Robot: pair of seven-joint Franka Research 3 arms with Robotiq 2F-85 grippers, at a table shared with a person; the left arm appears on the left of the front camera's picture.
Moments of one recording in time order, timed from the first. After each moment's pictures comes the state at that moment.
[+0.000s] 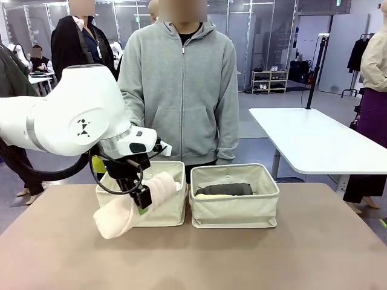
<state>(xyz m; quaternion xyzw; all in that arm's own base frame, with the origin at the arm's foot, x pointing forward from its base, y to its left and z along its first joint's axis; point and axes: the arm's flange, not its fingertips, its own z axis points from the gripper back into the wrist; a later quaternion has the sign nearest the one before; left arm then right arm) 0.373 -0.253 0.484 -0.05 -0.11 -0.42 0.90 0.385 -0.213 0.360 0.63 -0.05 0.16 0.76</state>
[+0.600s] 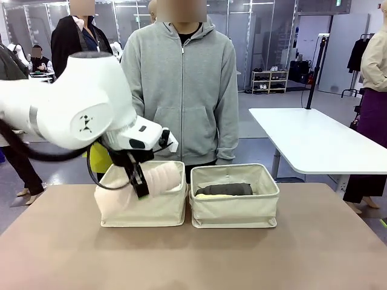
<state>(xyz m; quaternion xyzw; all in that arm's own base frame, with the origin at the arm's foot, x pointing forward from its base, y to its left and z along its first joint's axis) 0.385 -0.260 0.514 0.04 -0.15 -0.55 0.82 0.385 -0.213 0.360 0.63 -0.05 0.16 0.76</state>
